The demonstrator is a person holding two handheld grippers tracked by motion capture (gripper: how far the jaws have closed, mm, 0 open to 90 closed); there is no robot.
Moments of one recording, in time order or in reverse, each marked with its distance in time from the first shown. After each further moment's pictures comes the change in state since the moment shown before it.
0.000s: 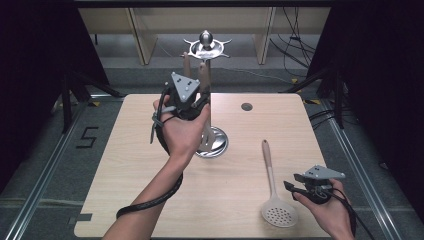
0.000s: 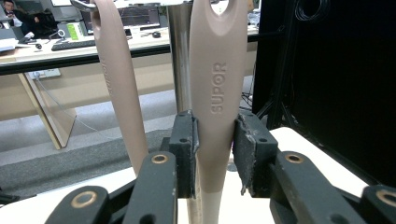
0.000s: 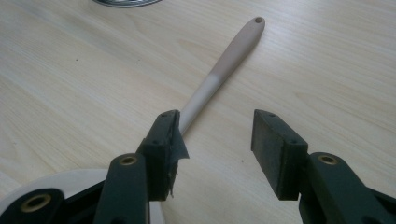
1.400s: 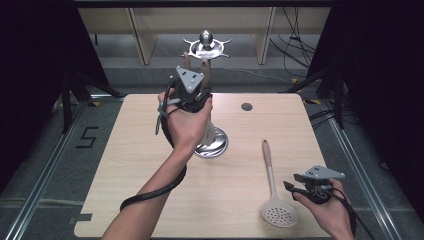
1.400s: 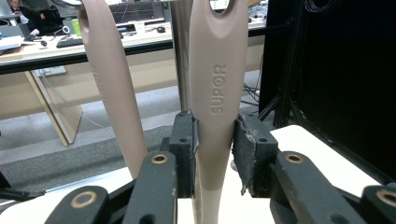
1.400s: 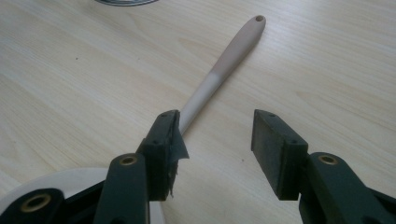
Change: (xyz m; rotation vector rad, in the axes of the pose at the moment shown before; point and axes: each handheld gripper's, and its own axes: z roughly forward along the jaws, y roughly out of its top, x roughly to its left) left arm 0.001 0.005 0.021 0.025 0.025 0.019; right arm 0.000 -0.001 0.001 -0.003 0.005 0.007
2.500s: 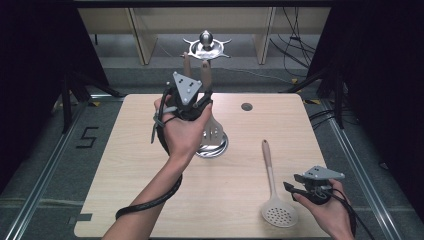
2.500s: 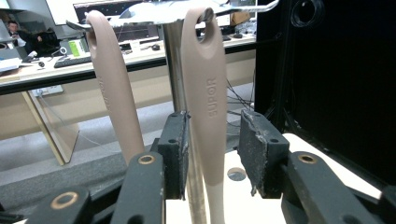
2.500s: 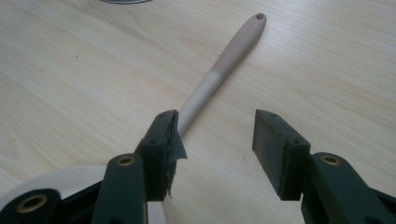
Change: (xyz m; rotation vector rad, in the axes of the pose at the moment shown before) left arm -0.002 -0.007 -0.024 -0.084 -0.039 0.024; right arm -0.001 -0.001 0.002 -0.010 -0.003 -0.031
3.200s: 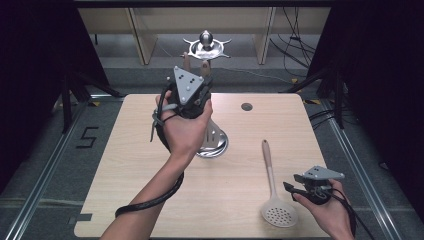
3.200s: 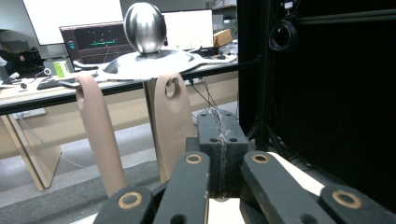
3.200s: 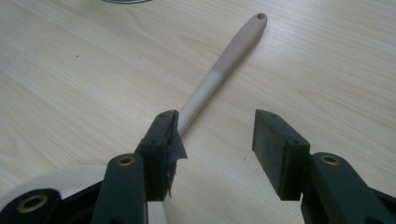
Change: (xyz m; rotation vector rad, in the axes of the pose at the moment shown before) left arm -0.007 0.021 -0.005 -0.076 -0.070 -0.009; right arm 0.000 0.000 0.000 0.013 0.014 -0.004
